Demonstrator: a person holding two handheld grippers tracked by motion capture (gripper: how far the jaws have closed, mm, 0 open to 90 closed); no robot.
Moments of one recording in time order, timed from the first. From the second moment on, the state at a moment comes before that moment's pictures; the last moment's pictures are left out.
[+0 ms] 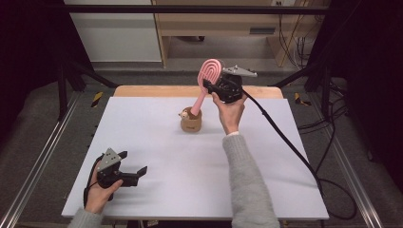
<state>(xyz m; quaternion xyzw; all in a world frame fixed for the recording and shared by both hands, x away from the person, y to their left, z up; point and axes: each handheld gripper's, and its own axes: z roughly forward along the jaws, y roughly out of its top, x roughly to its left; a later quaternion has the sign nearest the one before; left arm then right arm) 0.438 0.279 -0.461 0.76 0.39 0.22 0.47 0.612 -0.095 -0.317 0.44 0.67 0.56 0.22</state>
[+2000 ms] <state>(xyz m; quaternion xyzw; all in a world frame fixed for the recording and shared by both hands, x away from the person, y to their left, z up) 0.438 0.278 -0.462 0.76 0.38 0.22 0.47 0.630 -0.070 -0.382 0.47 0.68 0.53 0.19</state>
